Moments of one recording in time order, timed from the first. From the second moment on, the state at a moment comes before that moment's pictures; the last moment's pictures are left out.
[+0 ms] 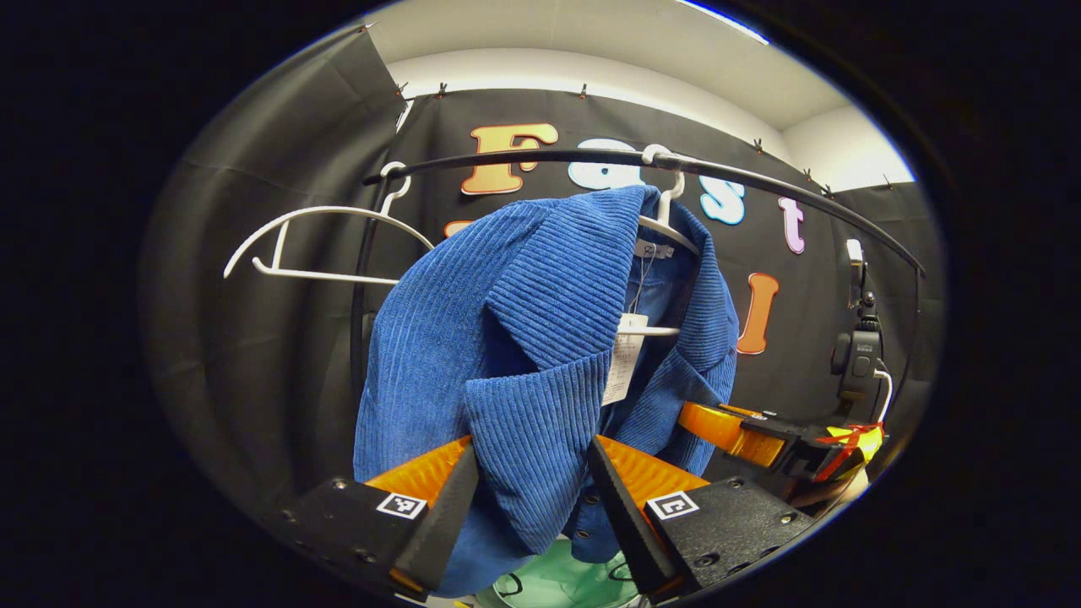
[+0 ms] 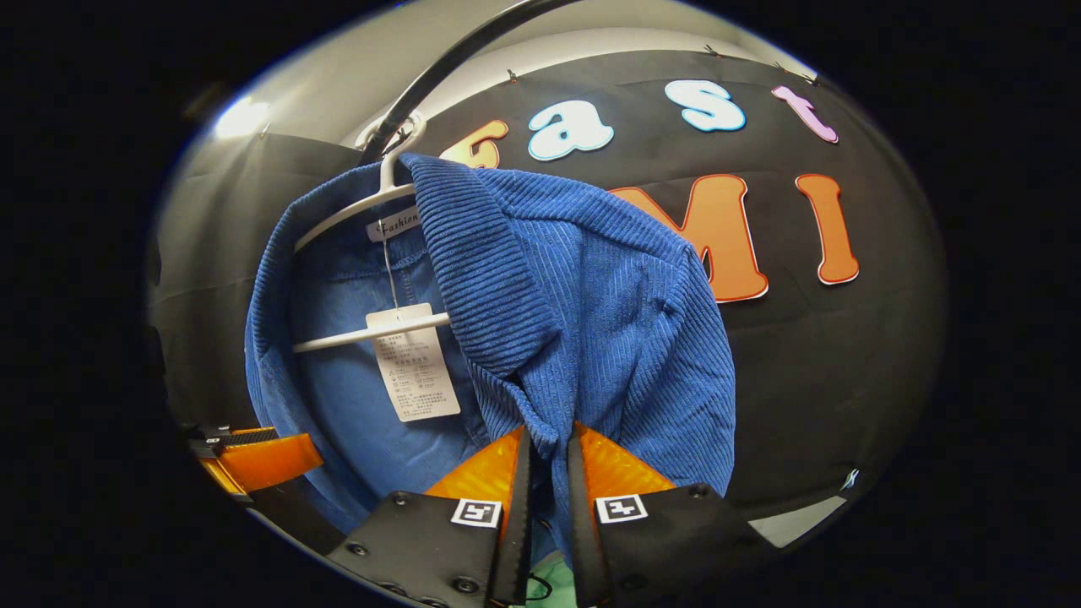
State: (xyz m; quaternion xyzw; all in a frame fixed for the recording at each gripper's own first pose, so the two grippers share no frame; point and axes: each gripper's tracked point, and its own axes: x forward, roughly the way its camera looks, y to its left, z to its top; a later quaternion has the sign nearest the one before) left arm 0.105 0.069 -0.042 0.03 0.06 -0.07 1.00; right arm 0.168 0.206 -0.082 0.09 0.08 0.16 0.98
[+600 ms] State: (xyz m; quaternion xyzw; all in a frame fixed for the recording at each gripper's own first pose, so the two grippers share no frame) left arm 0.099 0.078 -0.034 0.02 0.06 -0.06 1.00; right arm 0.161 0.193 -0.054 0.16 0.07 0.20 0.97
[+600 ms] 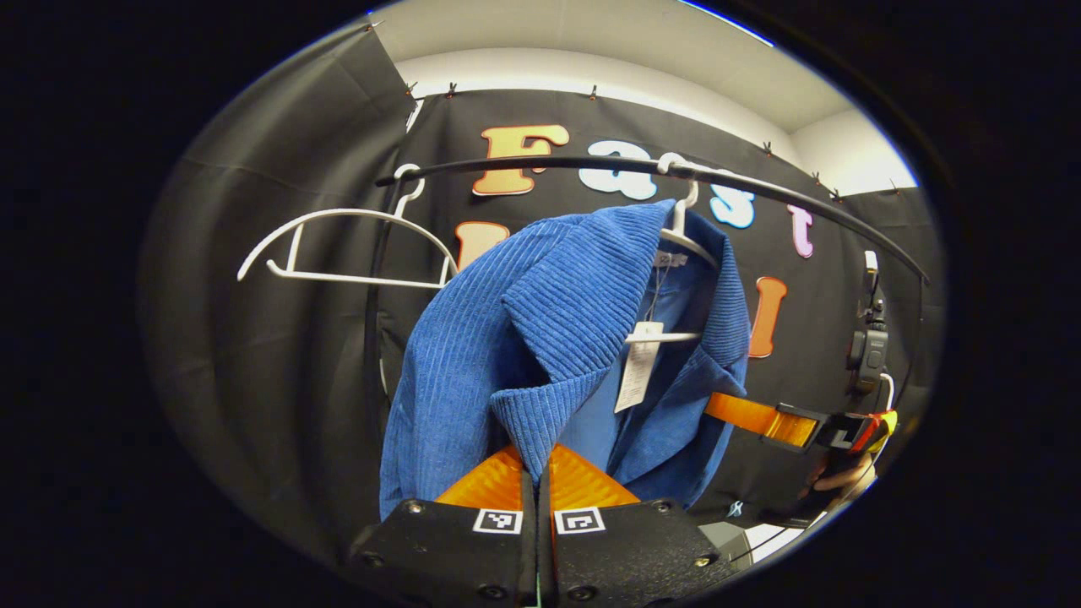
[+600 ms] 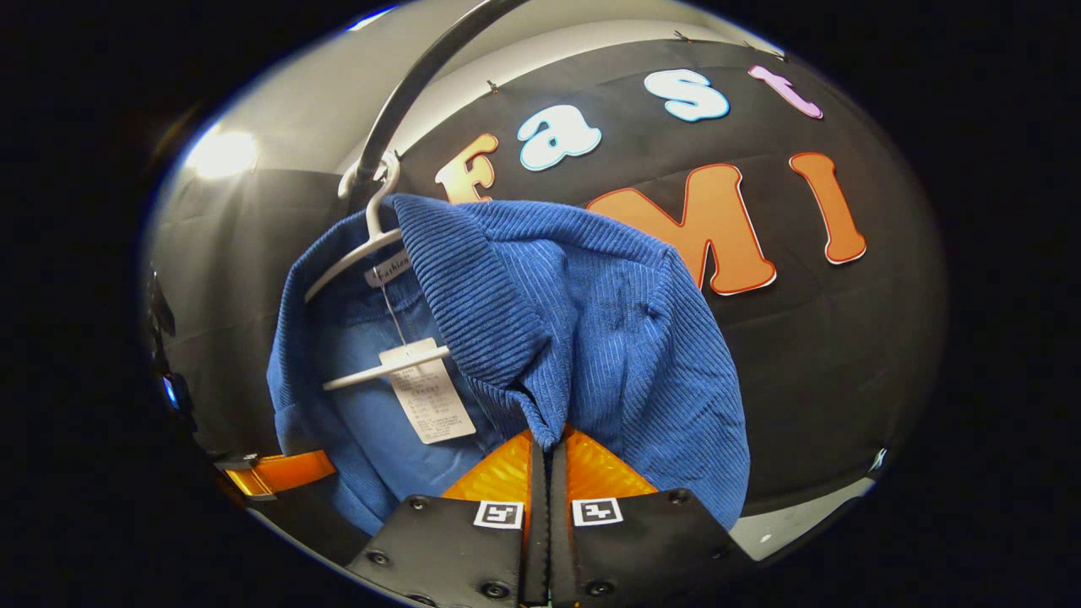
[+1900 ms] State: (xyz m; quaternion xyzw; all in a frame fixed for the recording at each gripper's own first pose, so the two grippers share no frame) left arm 0.096 0.130 0.094 0.00 -0.01 -0.07 1.00; right arm 0.166 0.104 0.039 0.40 0.04 0.25 0.88
